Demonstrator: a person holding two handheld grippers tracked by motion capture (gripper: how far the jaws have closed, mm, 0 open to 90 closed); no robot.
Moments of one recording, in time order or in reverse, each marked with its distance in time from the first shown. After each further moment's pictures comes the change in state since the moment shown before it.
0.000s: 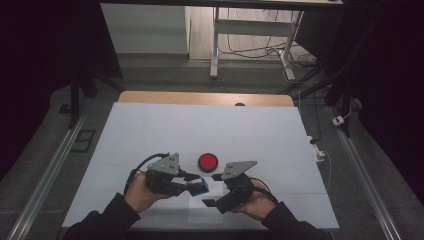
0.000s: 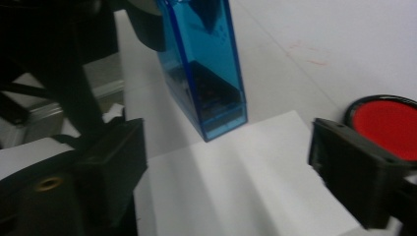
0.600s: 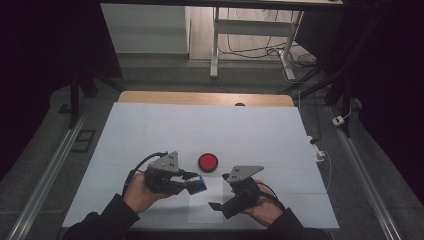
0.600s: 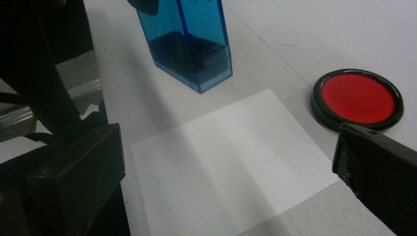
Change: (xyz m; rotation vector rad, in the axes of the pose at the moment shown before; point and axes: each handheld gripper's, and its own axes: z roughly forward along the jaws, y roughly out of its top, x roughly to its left) left arm 0.000 0.000 -0.002 0.035 0.056 -0.071; right arm 0.006 -0.011 -0.011 0.013 -0.114 0.034
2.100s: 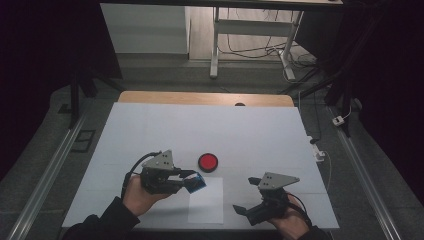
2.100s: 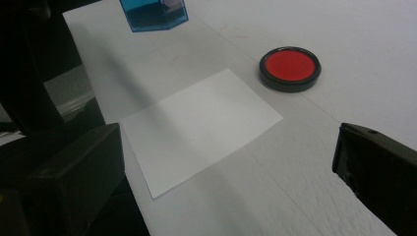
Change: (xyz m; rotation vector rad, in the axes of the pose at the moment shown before) left arm -0.006 -0.002 -0.010 -0.062 0.047 -0.076; right arm 0.002 -0.034 -0.062 -0.075 -0.119 0.074
